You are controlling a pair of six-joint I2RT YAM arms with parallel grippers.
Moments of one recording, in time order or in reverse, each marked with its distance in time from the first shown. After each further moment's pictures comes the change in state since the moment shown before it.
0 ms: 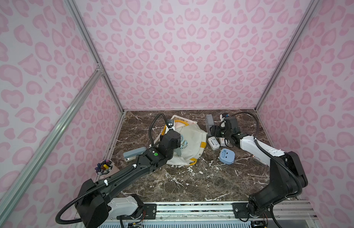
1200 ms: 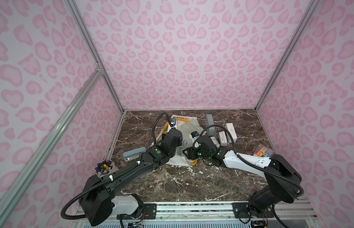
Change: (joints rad) left arm 0.009 0.060 0.021 0.040 -0.006 0.034; right arm 0.519 0.043 -0.080 0.133 -0.073 0.093
